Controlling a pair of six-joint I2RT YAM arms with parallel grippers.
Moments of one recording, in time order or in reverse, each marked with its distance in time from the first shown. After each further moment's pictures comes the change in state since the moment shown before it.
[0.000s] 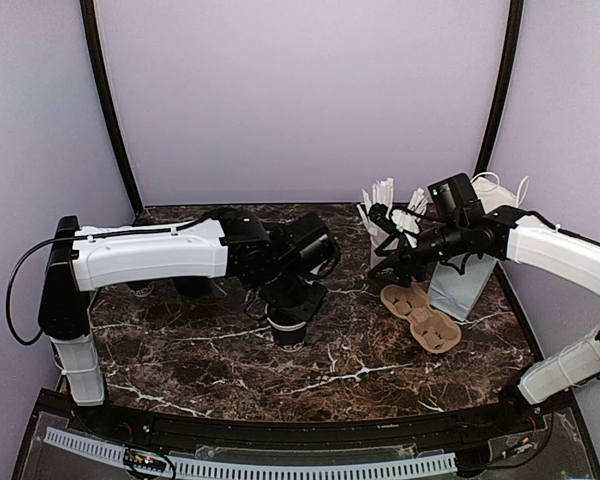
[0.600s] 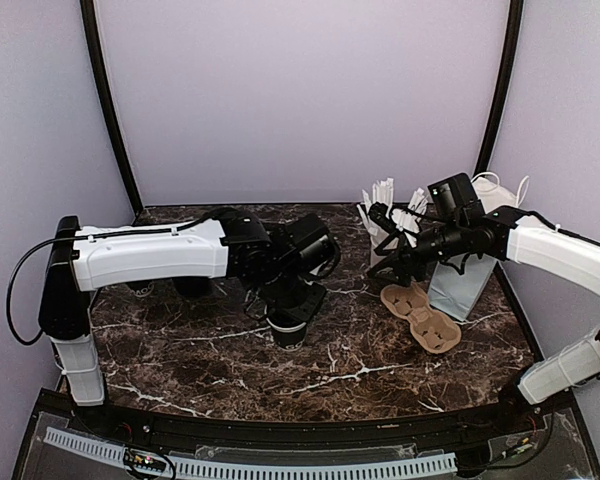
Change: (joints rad) left arm 0.000 0.002 0.000 -0.010 0.002 -0.010; right arm 0.000 0.000 0.000 0.008 -0.003 0.008
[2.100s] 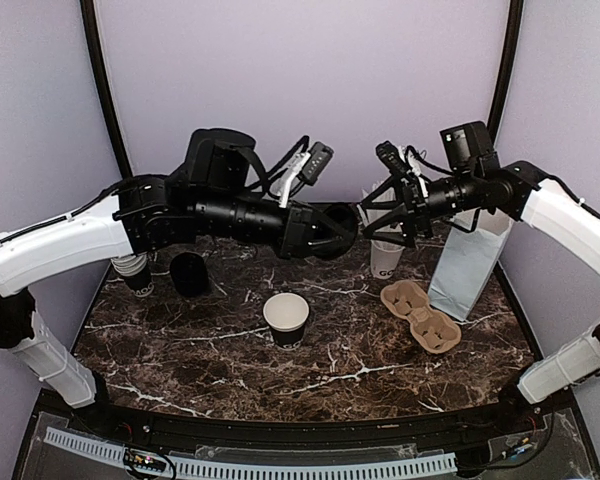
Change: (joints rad) left arm 0.044 -0.331 -0.090 0.481 0.480 0.146; right arm 0.000 0.025 0.304 -0.141 -0.273 0.001
